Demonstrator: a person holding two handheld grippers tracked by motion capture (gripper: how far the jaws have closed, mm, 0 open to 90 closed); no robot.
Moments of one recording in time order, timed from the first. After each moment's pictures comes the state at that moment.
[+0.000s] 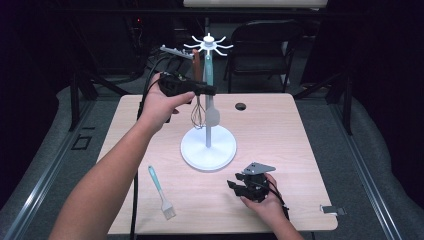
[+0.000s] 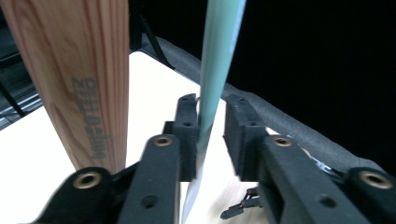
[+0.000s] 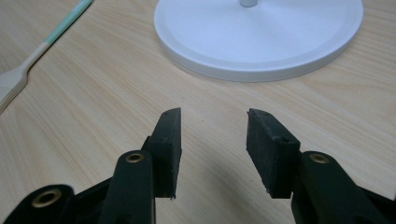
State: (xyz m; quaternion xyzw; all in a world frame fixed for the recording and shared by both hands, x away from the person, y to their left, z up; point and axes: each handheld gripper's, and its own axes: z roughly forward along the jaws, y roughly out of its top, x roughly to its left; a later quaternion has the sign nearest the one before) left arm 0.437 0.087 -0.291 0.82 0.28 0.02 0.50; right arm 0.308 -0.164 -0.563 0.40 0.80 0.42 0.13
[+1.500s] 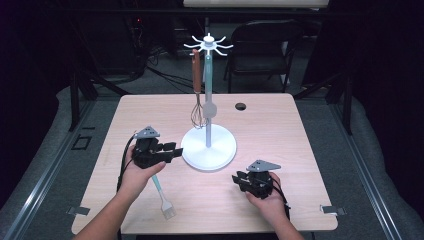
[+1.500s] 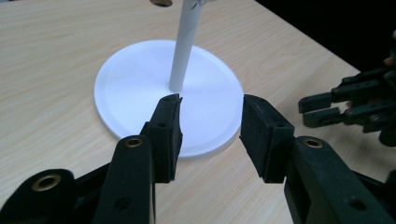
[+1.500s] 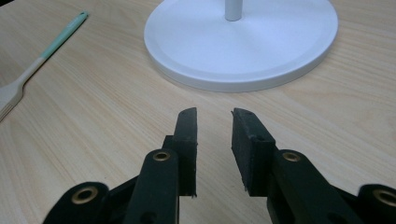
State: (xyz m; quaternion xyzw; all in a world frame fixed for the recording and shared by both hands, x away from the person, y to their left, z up) left arm 0.359 0.176 -0.472 0.80 0.38 0.08 0.46; right arm 0.313 -0.176 -0.557 0.41 0.79 0.43 0.14
